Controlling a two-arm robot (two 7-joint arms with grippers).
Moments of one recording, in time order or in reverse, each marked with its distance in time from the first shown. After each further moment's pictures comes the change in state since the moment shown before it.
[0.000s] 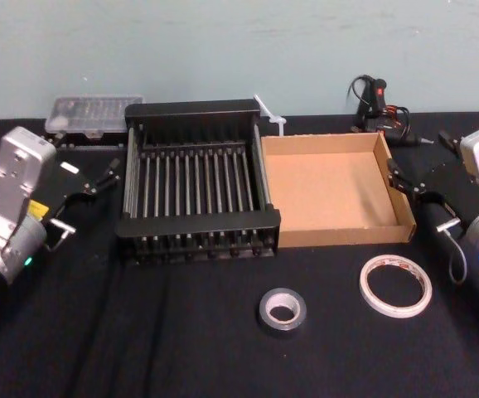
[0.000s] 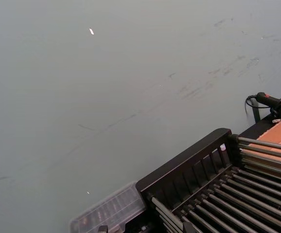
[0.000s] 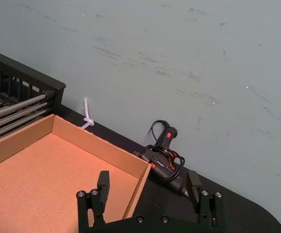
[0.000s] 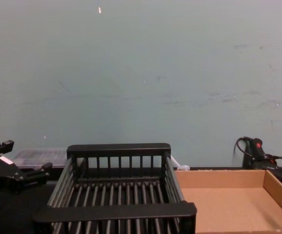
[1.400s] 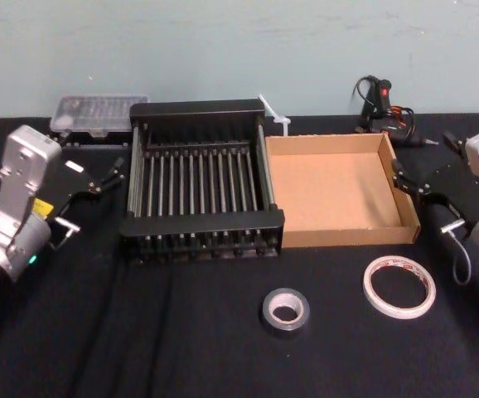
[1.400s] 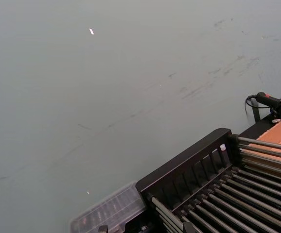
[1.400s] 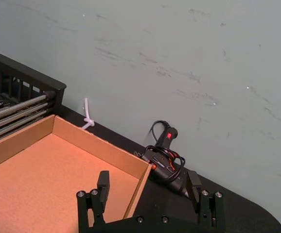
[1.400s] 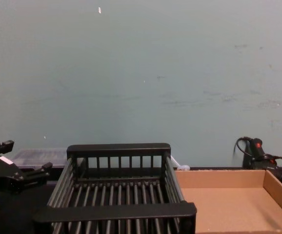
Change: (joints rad) left arm 0.000 0.000 0.000 0.000 0.000 0.000 0.000; right arm 0.000 -0.001 0.001 0.000 0.000 0.000 0.002
